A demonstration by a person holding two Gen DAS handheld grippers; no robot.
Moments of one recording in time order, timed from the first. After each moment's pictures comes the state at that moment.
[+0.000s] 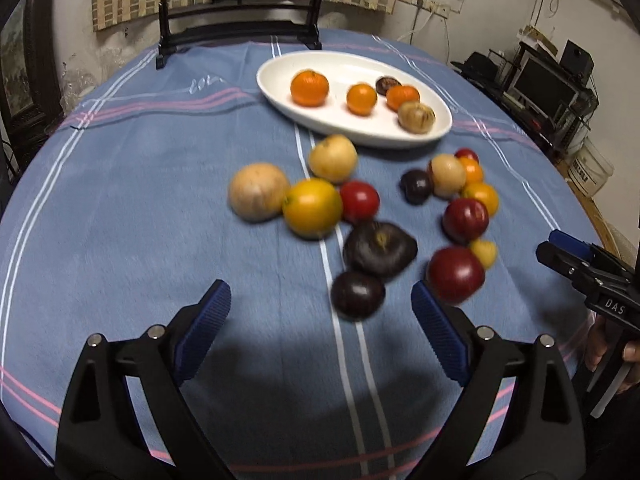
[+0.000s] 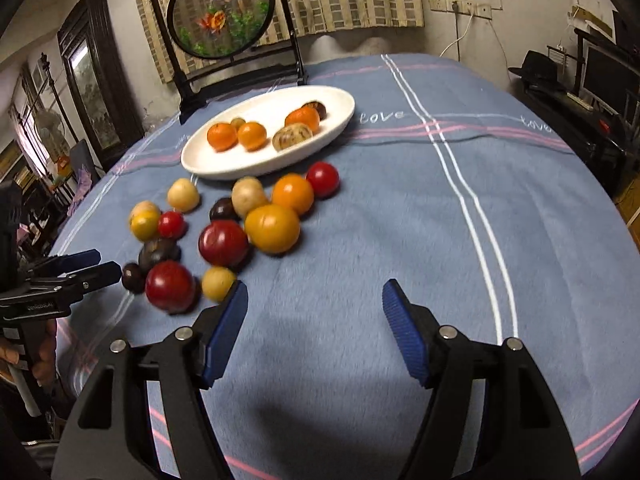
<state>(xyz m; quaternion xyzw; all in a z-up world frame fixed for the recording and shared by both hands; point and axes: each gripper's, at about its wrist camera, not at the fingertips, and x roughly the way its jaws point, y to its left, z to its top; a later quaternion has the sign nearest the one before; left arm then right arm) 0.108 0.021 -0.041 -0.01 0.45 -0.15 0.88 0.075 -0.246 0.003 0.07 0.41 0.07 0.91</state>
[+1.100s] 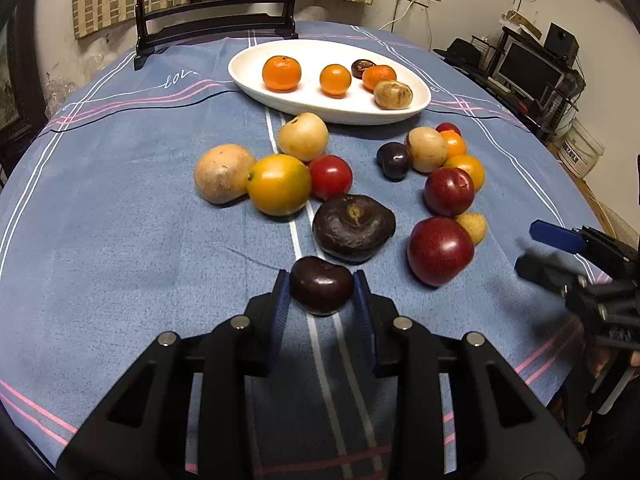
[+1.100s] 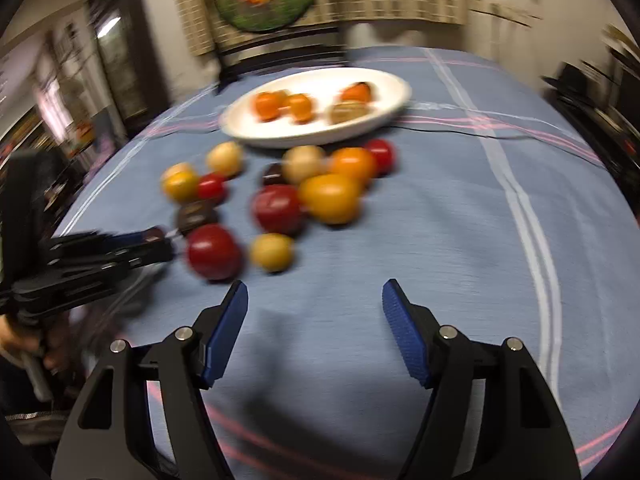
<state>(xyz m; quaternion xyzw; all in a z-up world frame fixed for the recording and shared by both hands) 0.101 0.006 -0.054 0.01 0.44 -0.17 0.88 0.067 -0.202 0.005 0.04 0.41 0.16 0.90</state>
